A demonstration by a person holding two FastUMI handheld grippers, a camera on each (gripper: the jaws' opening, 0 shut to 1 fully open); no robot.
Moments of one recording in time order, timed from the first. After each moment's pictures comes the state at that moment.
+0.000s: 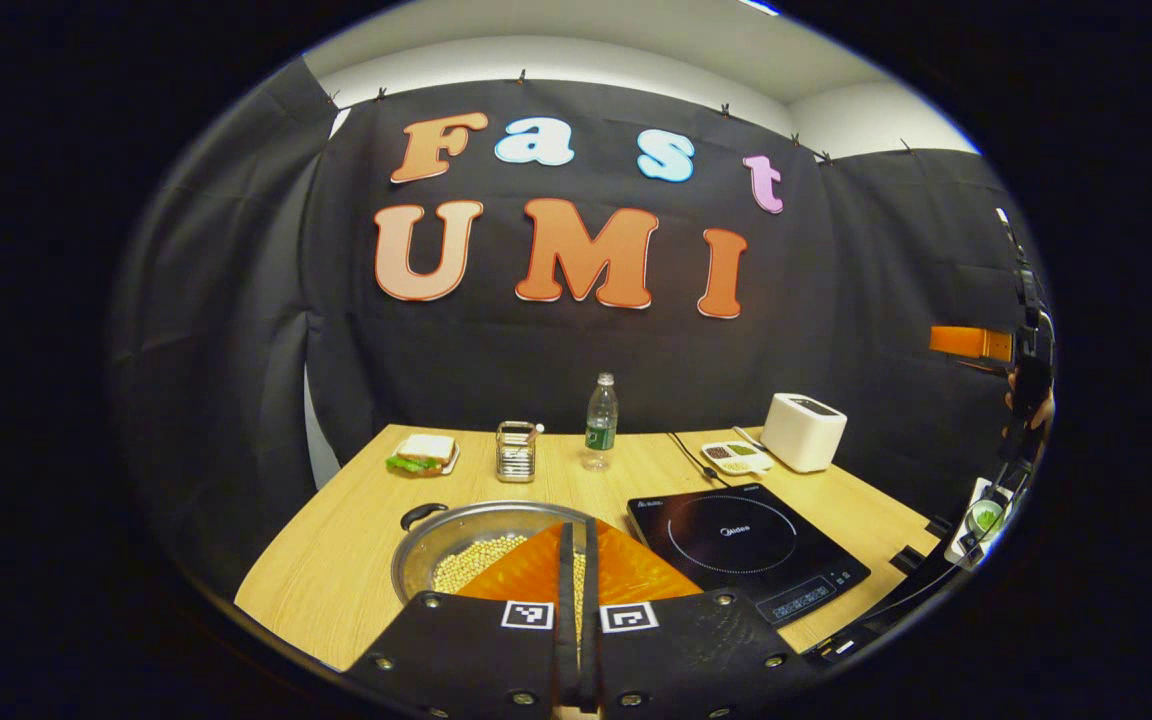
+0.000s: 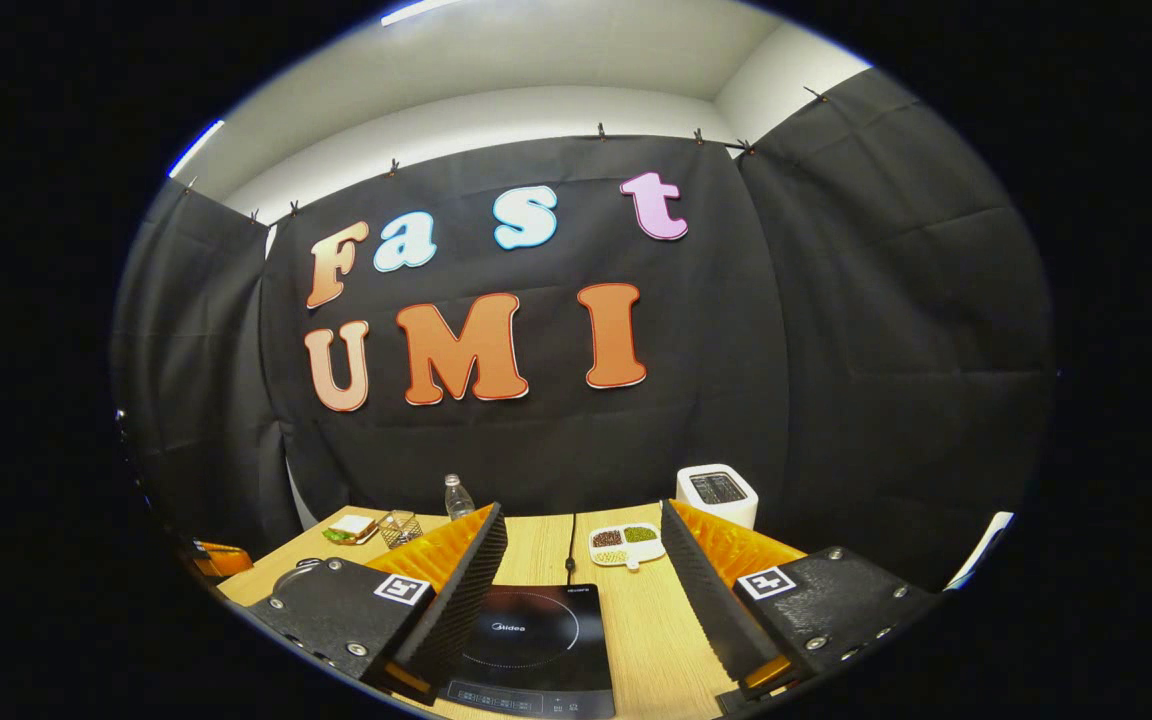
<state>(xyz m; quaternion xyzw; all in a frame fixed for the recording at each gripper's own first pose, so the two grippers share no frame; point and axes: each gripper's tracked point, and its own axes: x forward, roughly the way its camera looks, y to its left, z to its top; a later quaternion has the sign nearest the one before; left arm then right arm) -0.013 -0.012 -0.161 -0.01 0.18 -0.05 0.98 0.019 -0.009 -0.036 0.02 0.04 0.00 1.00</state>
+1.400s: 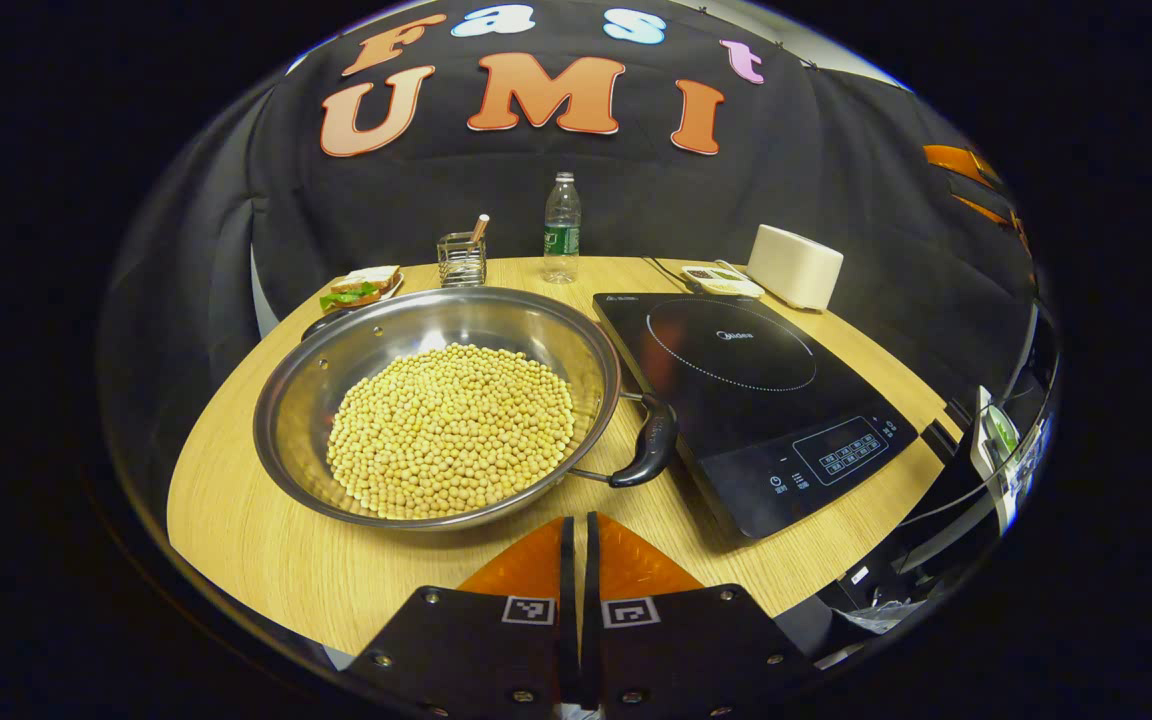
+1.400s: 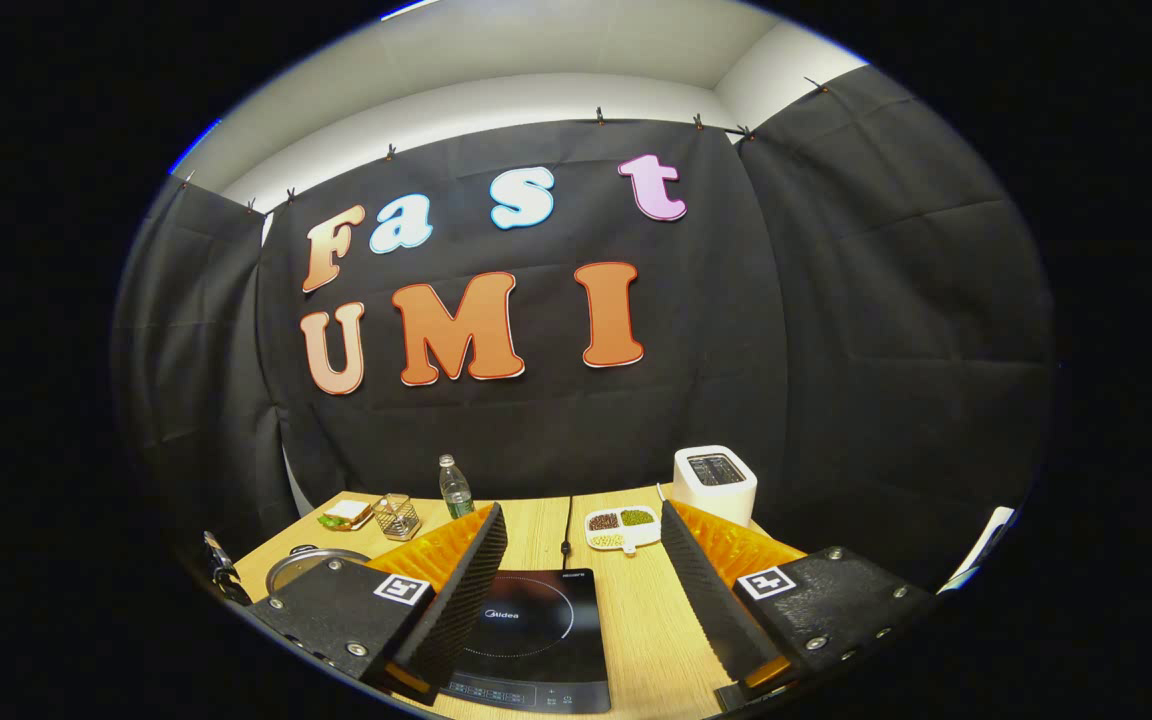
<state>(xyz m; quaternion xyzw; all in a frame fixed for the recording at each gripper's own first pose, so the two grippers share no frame) -0.069 -0.053 -0.358 0.02 0.38 -0.09 0.92 0.023 -0.009 -0.063 0.02 0.07 0.00 1.00</state>
